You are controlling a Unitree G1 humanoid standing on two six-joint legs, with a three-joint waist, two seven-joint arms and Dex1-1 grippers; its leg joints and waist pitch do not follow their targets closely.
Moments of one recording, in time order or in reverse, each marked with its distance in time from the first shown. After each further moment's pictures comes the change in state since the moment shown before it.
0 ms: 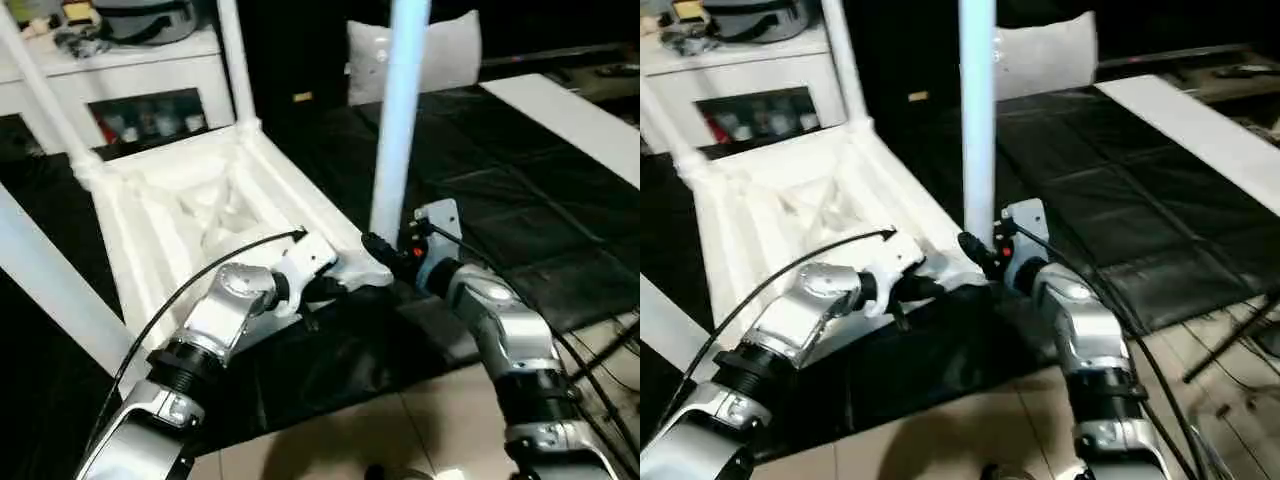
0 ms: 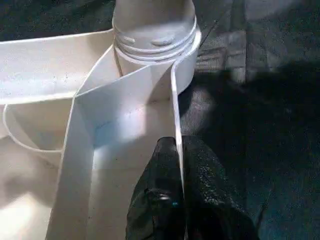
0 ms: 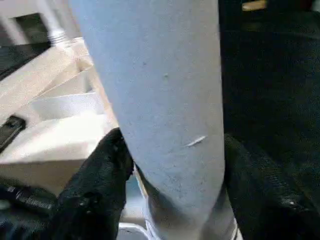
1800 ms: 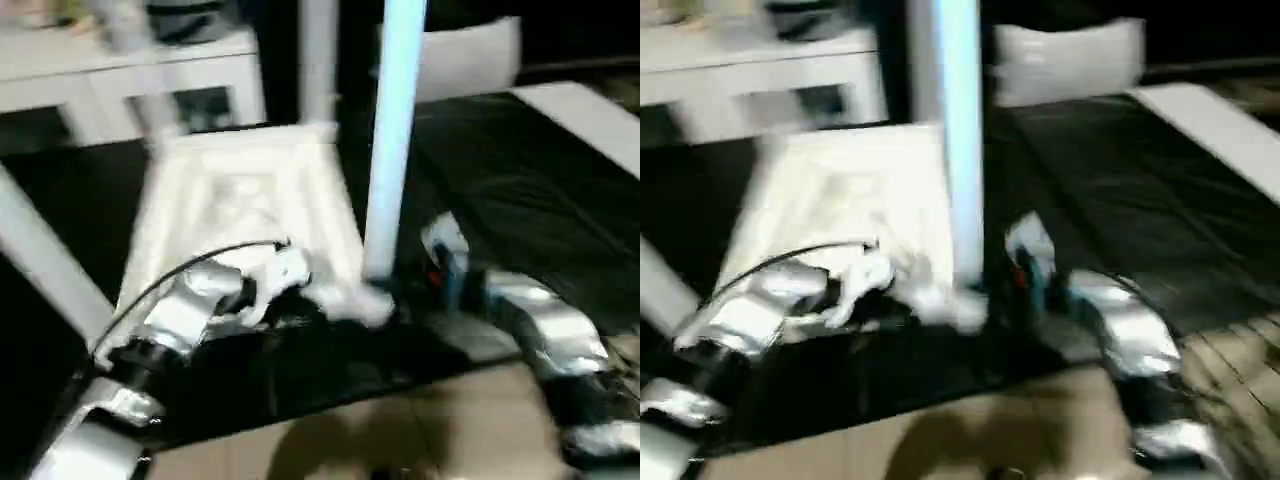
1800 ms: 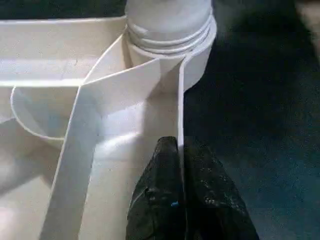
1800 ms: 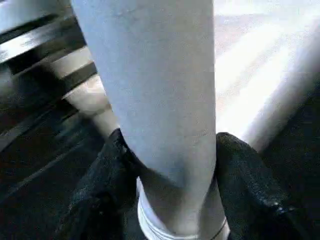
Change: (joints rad) left arm 0.007 0.110 -0.001 0.009 -0.021 -0.041 -0.166; right arm -0.040 -0.104 0.068 0.008 0.041 0.114 0.186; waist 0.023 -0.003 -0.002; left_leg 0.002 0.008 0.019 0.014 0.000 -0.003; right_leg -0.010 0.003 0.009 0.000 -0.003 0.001
